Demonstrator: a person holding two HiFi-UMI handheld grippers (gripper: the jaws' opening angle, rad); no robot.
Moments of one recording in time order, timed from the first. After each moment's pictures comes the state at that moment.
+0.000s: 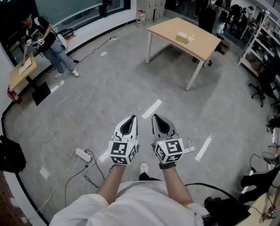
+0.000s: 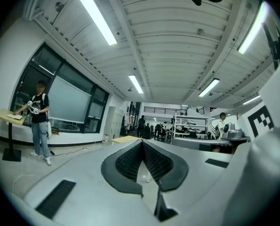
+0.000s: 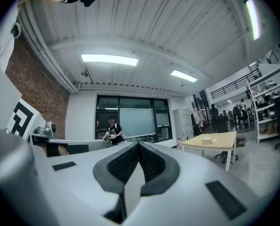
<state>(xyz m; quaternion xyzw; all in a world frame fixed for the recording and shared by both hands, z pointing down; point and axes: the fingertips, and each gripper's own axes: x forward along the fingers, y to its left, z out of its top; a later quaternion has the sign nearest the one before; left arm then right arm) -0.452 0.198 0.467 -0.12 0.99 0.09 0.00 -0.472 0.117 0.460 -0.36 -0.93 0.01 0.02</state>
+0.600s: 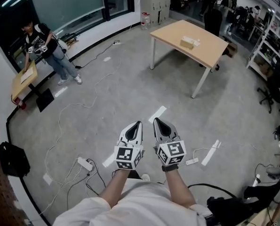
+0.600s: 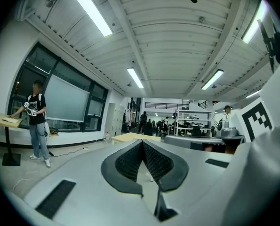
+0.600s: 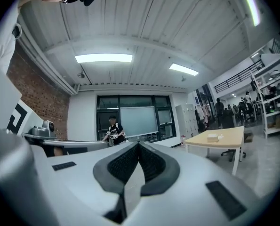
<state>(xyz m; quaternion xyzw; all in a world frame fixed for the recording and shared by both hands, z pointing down) -0.588 0.160 0.476 -0.12 0.99 0.06 -0.02 -0.616 0.097 0.471 -0.39 -0.92 0.03 0.03</state>
